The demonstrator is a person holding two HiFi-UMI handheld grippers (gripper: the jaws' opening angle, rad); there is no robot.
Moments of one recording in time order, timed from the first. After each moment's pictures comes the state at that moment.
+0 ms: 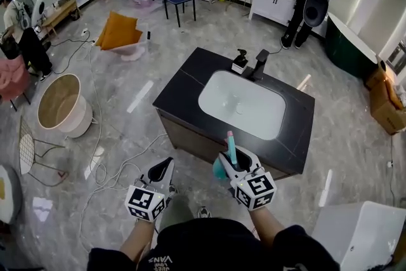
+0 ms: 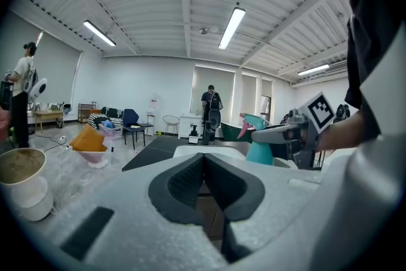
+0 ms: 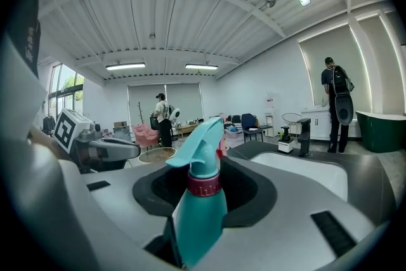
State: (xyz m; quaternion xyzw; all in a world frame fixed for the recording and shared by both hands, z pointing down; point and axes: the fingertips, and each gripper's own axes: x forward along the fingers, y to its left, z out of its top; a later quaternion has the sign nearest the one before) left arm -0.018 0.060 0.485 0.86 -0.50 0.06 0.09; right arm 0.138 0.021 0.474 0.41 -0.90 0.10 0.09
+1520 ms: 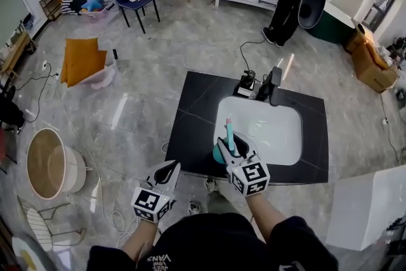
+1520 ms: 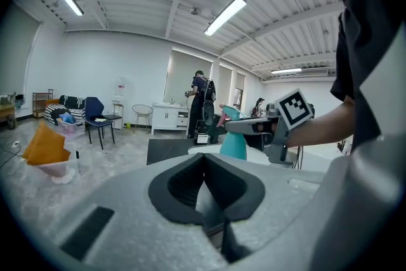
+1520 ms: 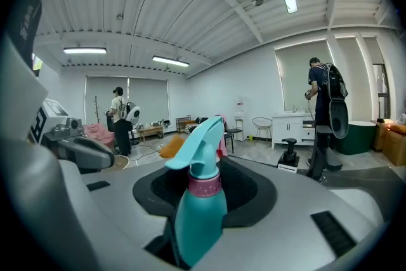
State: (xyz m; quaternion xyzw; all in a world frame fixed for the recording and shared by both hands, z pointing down) left arm -0.113 -0.223 0.513 0.93 -0.34 0.11 0.11; right arm 0.039 -0.271 0.494 0.56 -0.82 0.09 0.09
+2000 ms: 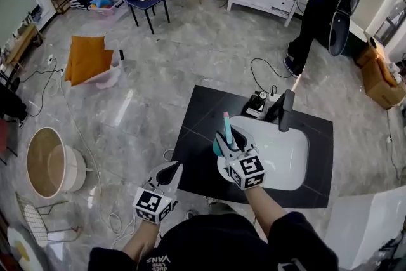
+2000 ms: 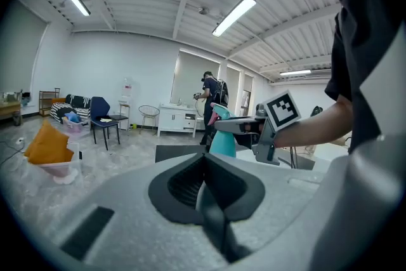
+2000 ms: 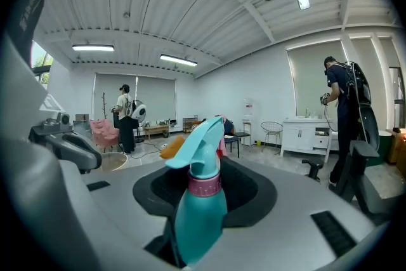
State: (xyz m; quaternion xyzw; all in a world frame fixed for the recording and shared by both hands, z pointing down) left arm -0.100 -0.307 0.517 0.92 -0.36 0.10 0.12; right arm 0.039 -0.390 0.498 0.52 -0.84 0.06 0.10
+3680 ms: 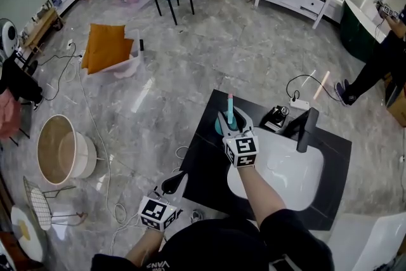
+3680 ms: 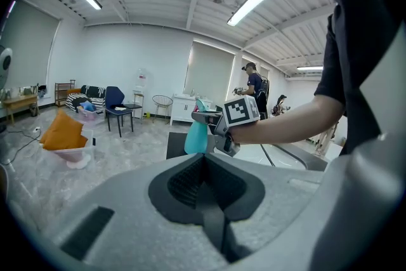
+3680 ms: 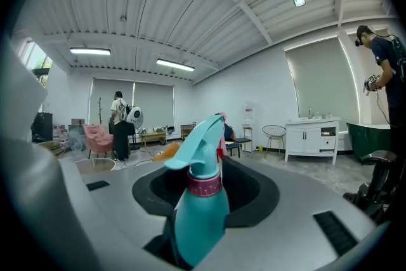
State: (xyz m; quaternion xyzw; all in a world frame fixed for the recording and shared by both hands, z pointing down) left arm -0.107 -0.328 0.555 0.89 -0.41 0.13 0.16; right arm 0.022 -0.531 0.554 0.52 -0.85 0.05 0.06
